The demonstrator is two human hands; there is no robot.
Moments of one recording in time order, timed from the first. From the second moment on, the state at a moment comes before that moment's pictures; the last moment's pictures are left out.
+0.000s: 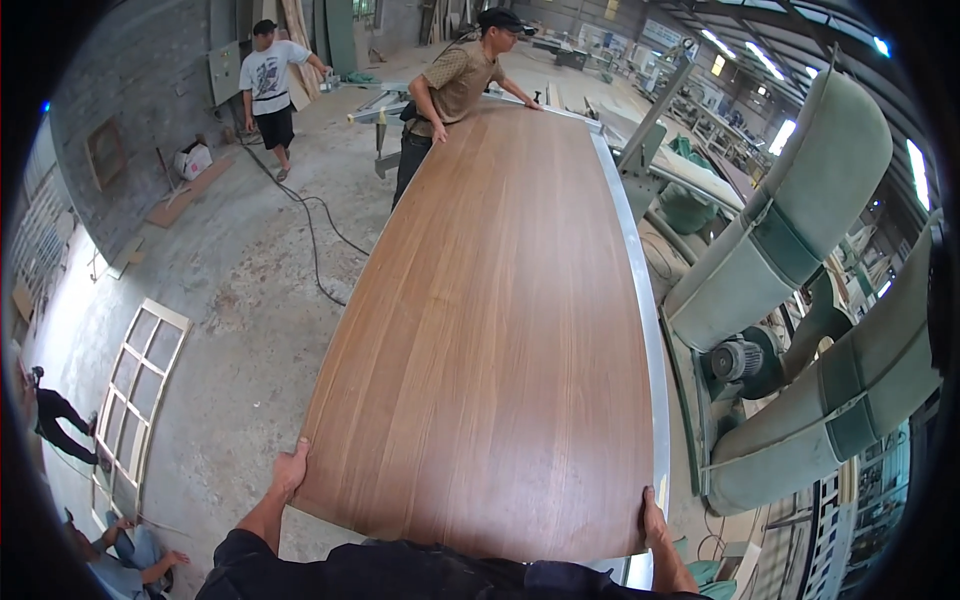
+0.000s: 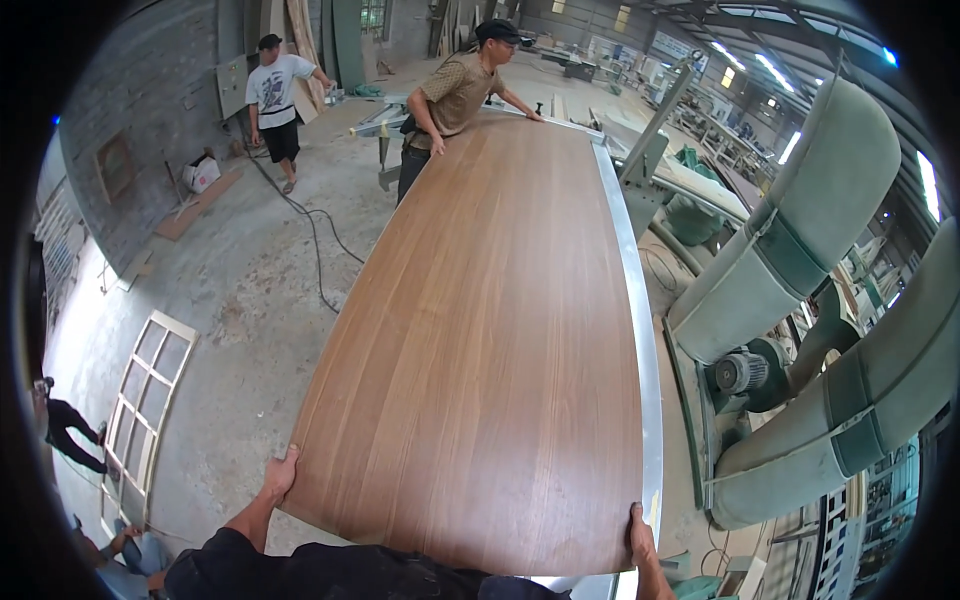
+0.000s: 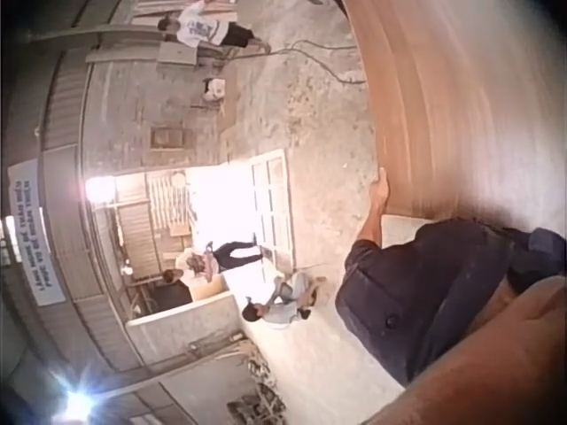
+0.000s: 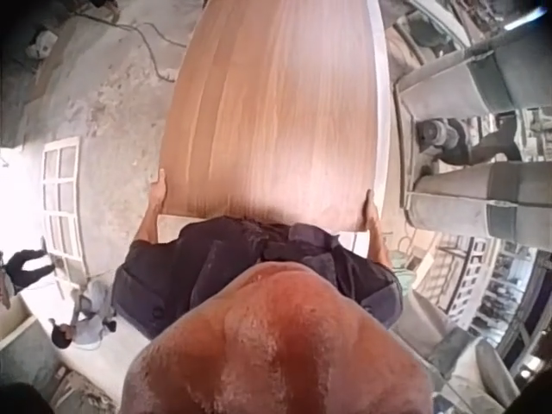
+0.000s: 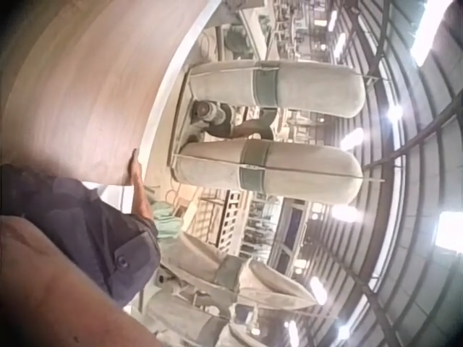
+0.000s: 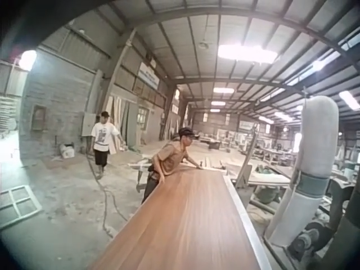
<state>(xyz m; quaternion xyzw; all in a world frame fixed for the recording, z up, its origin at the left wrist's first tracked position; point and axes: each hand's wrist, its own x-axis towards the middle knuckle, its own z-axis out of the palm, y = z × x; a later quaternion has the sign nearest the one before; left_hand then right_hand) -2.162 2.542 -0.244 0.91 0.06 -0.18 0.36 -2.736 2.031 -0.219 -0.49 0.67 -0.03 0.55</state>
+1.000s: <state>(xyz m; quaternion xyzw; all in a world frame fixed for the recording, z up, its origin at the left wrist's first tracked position) -2.167 2.587 -0.223 0.92 0.06 -0.15 0.35 -2.725 2.099 -0.200 -0.50 0.69 -0.06 0.52</state>
